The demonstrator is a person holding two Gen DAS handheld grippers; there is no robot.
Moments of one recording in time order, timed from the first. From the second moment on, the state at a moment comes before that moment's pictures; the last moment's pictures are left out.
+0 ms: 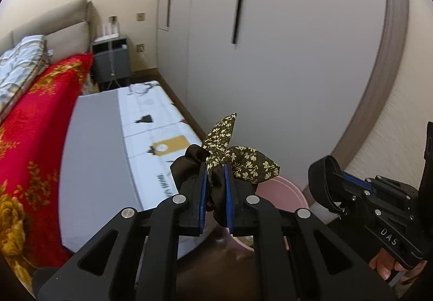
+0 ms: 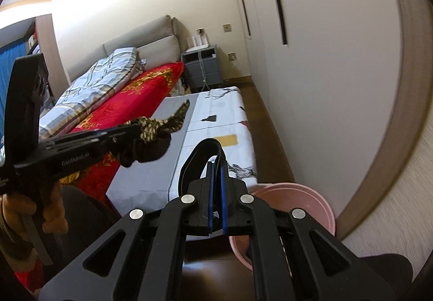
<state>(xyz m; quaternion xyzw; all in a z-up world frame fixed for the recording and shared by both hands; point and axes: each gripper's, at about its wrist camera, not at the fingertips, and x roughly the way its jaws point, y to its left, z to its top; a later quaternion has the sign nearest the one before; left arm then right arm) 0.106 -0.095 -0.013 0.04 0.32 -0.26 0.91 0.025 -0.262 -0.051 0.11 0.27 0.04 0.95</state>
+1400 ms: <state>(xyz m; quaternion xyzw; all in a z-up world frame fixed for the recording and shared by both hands) 0.183 -0.246 -0.158 0.06 0.45 -0.36 0.81 0.119 -0.360 -0.189 0.18 0.43 -0.15 0.88</state>
